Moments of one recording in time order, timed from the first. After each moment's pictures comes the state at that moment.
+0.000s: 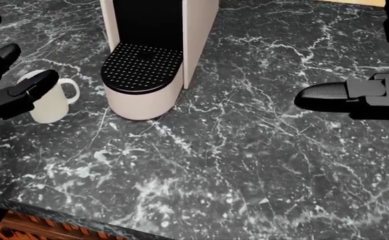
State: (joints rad) left arm -0.55 0.31 0.25 0.10 -0.18 0.28 0.18; right arm -0.50 -0.38 -0.33 -0.74 0.45 0.87 -0.17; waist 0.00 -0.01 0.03
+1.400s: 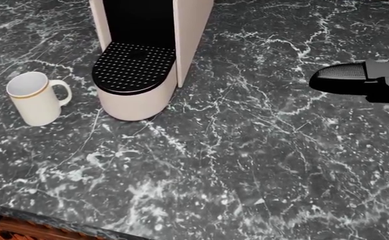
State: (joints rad) left arm -0.71 0.79 0.49 -0.37 -0.55 0.74 0.28; right arm -0.55 -0.43 -0.36 -0.71 0.49 0.88 -0.19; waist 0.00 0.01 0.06
